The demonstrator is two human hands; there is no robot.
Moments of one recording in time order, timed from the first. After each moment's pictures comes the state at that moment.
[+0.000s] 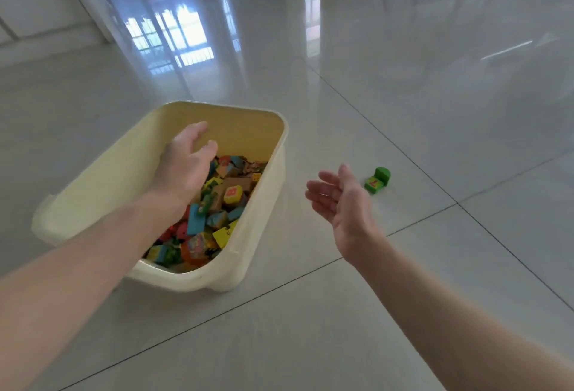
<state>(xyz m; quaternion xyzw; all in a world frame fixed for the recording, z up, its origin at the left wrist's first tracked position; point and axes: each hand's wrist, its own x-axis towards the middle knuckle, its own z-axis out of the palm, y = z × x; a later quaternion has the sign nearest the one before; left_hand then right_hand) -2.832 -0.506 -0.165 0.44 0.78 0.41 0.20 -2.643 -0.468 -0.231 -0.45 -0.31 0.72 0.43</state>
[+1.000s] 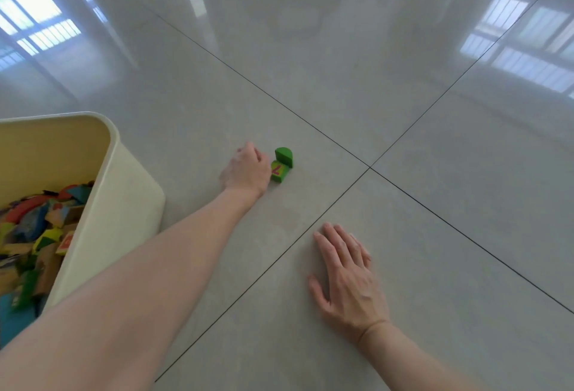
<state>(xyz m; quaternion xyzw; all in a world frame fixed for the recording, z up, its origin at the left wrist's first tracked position) -2.656 -0.319 -0.332 0.57 0.78 0.13 0.20 -2.510 -0.484 -0.396 -0.62 -0.75 0.11 0.20</state>
